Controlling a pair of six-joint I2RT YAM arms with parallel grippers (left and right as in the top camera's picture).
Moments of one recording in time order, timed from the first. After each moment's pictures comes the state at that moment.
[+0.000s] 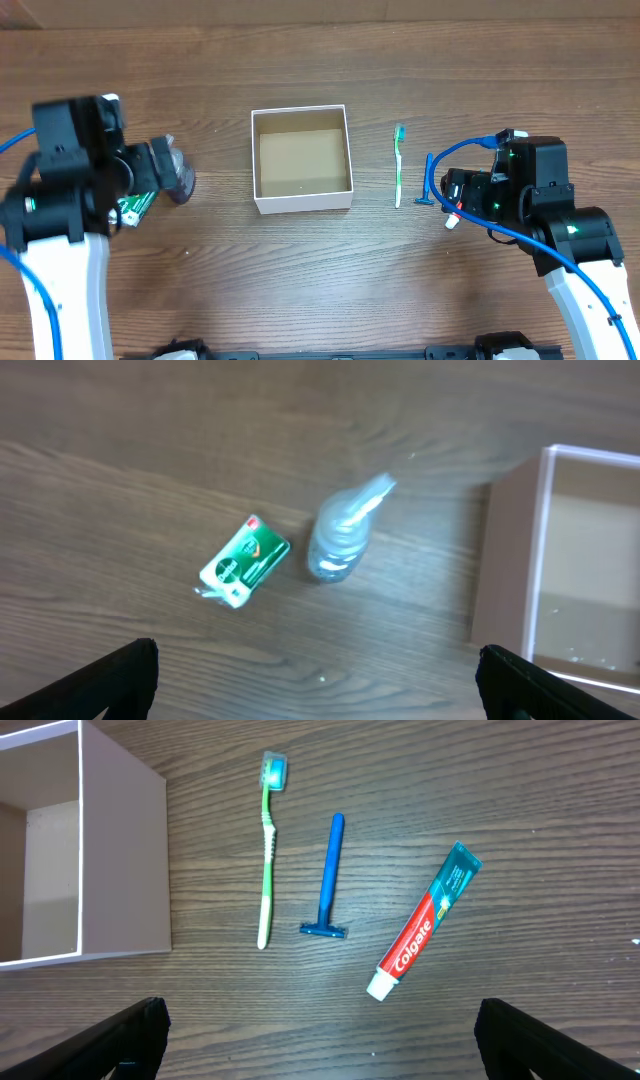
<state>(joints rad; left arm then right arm) 0.18 1.26 1.44 -1.17 -0.05 -0.07 0.11 1.07 1.04 -0.95 -0.06 0.23</state>
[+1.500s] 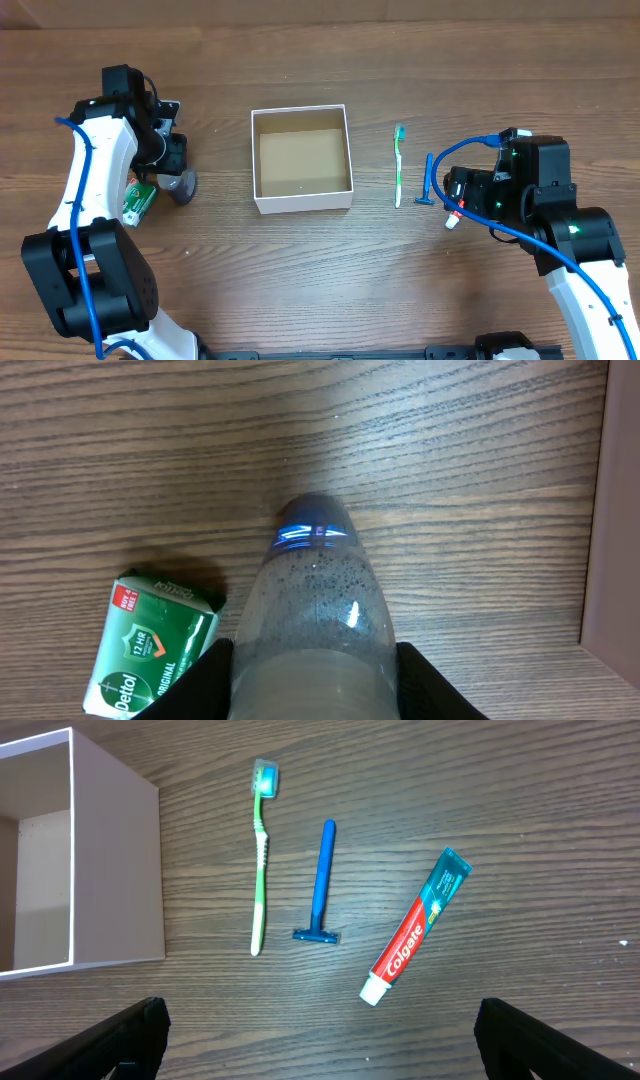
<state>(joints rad) 0.18 1.83 1.45 -1.03 0.04 0.24 0.10 1.07 1.04 -0.94 -0.05 0.23</state>
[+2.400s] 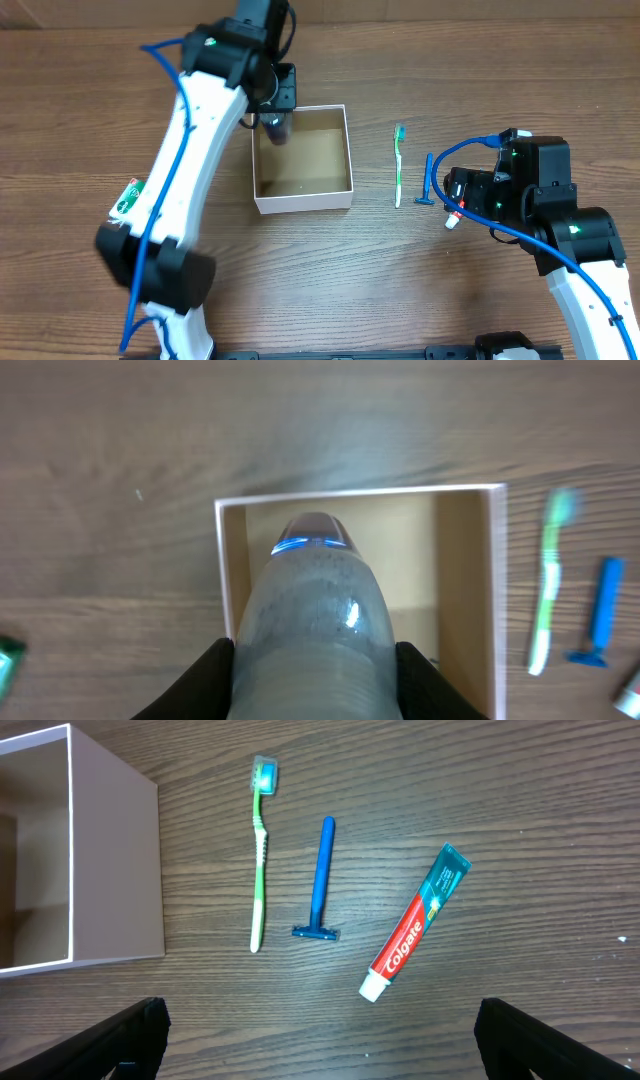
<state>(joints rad) -0.34 1.98 2.11 -1.33 -0.04 -0.36 0.10 1.07 1.04 -0.95 -0.05 0.23</state>
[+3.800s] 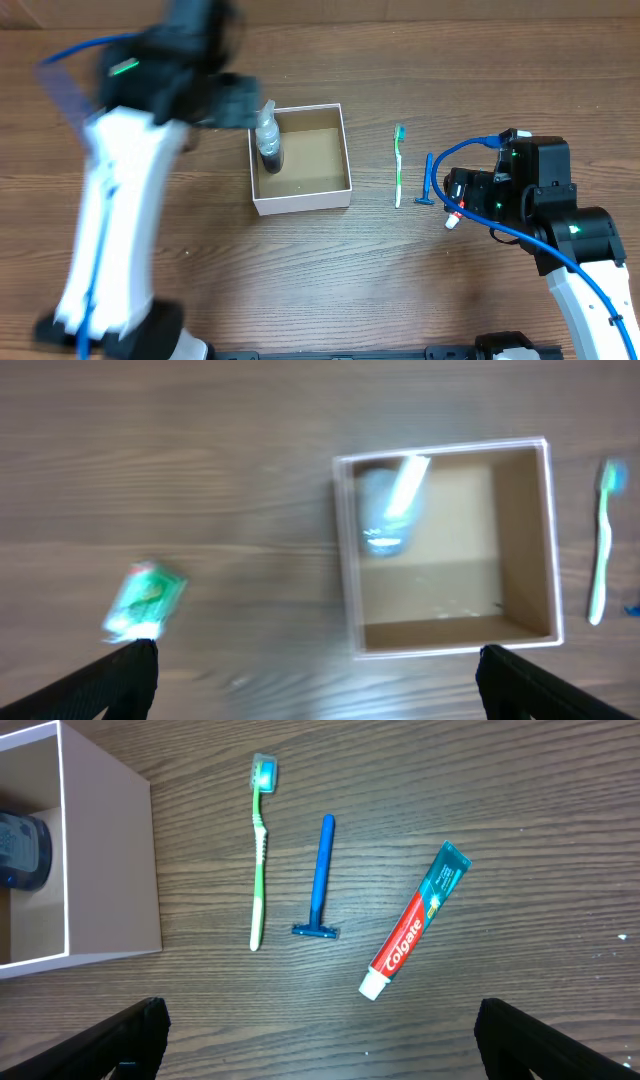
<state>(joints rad) -0.23 1.74 2.20 -1.59 -0.16 -0.24 0.10 1.07 1.04 -0.96 -0.05 0.23</state>
